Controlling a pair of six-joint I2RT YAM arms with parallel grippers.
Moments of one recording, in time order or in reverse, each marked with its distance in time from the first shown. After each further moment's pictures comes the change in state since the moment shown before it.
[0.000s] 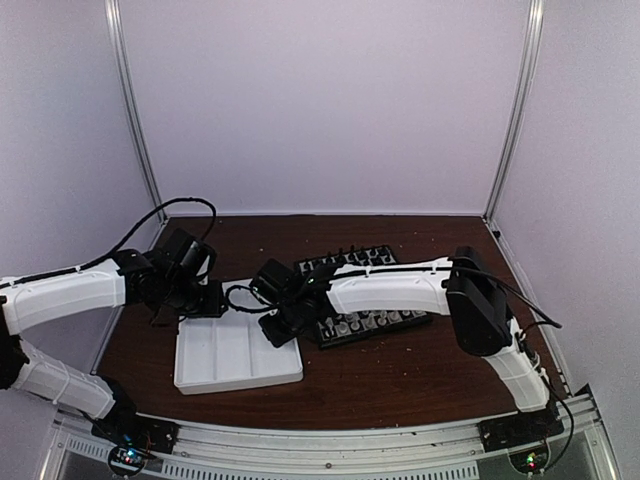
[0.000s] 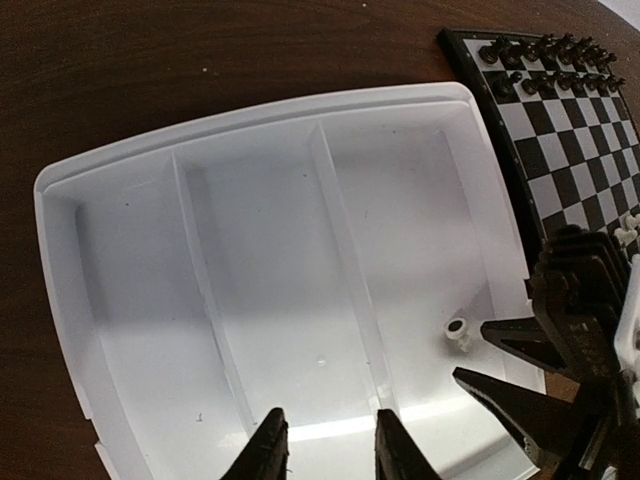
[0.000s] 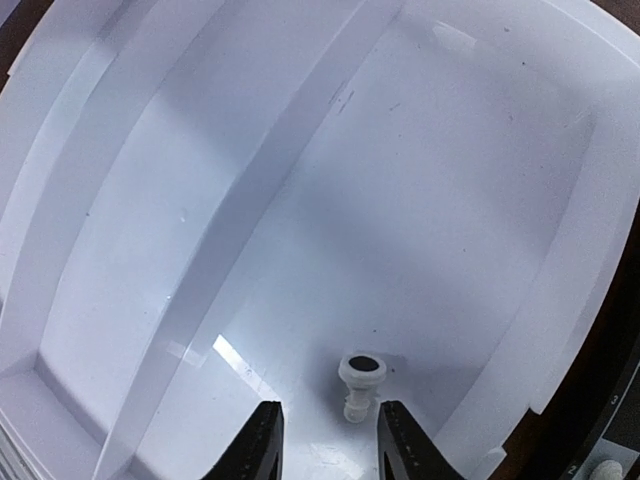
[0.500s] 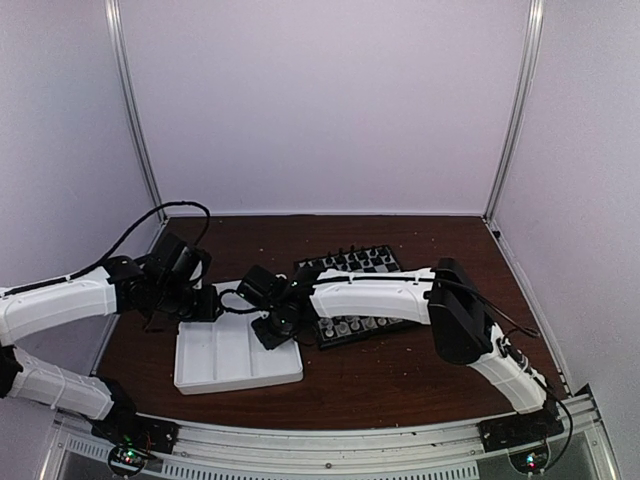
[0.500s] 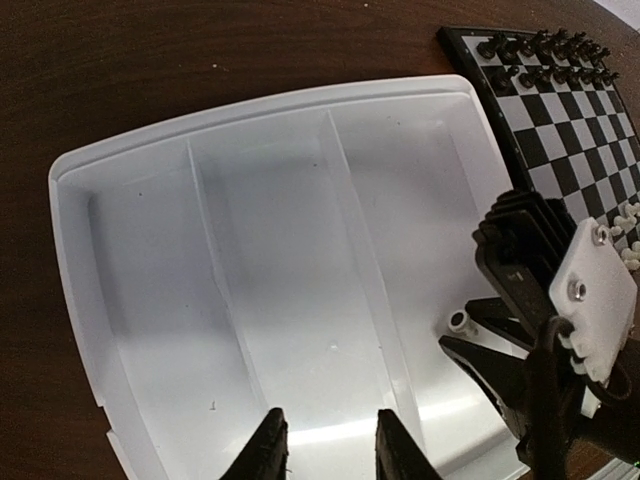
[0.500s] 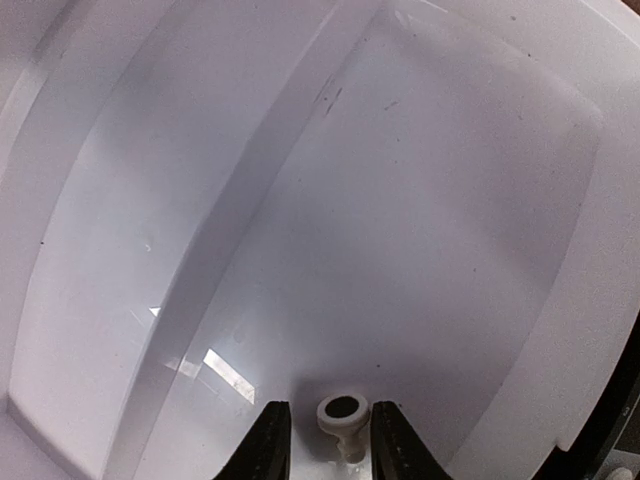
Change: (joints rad) left arm 0.000 -0.071 -0.050 0.000 -0.005 0.019; right arm 0.019 0.128 0.206 -0.152 0.098 0.038
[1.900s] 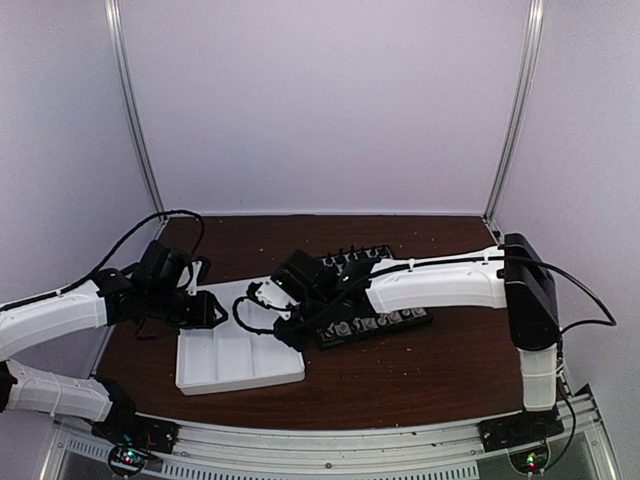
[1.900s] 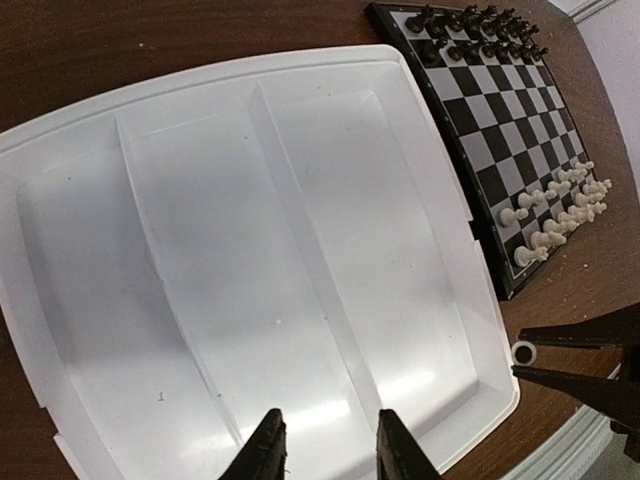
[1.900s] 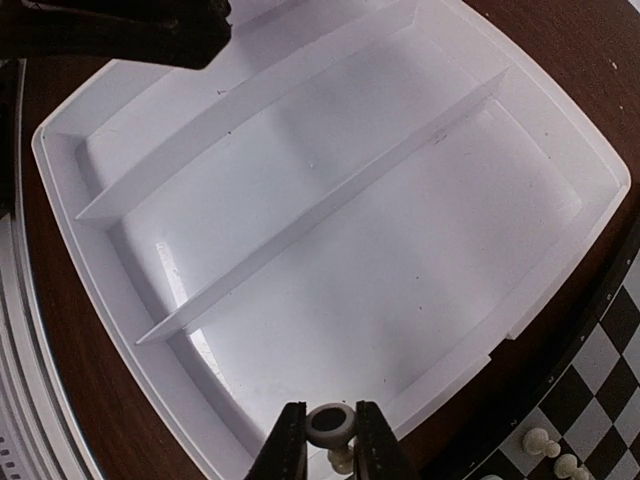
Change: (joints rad) left arm 0.047 -0.101 -0.104 0.089 0.211 0.029; right arm 0.001 -0.386 -0.482 0.269 -0.166 -0.385
